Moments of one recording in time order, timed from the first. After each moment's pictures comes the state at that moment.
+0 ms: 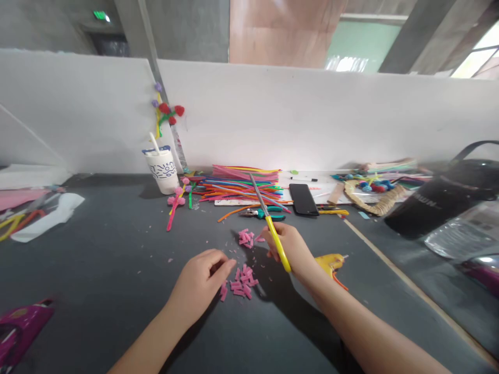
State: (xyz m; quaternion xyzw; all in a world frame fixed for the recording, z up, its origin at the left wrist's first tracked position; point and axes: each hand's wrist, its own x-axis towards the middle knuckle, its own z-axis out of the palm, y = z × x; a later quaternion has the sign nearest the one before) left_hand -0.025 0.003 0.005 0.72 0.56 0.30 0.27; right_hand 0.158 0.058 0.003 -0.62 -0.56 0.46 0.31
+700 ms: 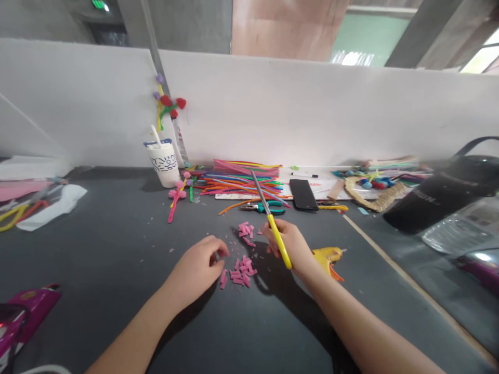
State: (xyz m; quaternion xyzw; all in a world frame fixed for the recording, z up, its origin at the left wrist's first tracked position) left_hand -0.036 0.007 -0.001 0.75 0.56 0.24 0.26; right_hand 0.161 0.053 -0.004 -0.61 -0.53 0.47 0.36
